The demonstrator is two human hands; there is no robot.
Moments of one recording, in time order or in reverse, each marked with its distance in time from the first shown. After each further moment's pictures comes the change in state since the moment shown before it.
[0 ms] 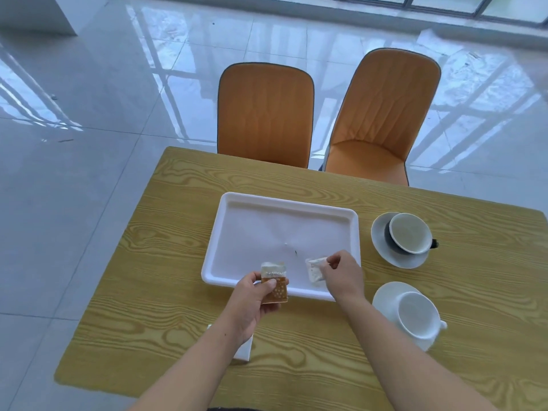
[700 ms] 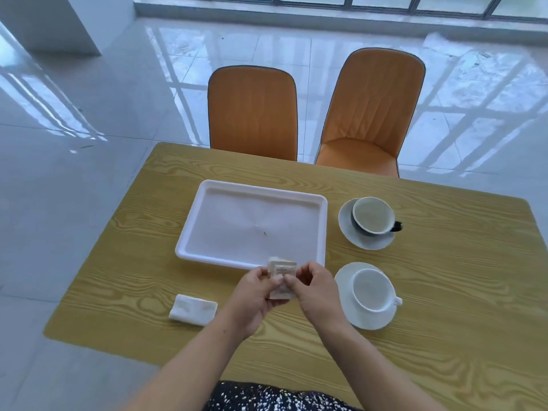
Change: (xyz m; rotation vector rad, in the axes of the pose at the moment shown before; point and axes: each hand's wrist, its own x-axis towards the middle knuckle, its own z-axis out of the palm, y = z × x) left_hand -0.033 -0.064 0.093 -0.007 -0.068 0.101; right_hand -0.081 0.051 -0.061 0.391 -0.239 -0.174
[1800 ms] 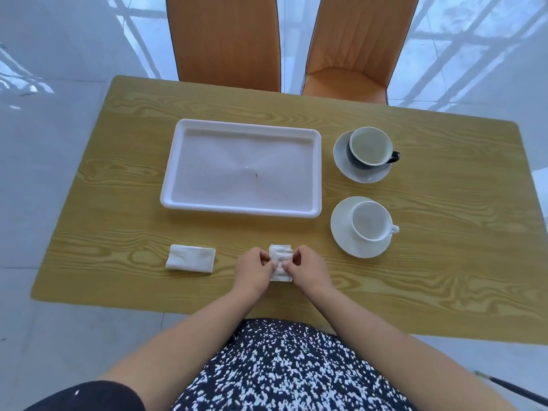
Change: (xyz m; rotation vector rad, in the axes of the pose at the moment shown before) left_hand 0.001 -0.078 -0.040 1.022 0.308 -0.024; right_hand -0.021 0.092 0.040 -0.485 -0.090 0.257
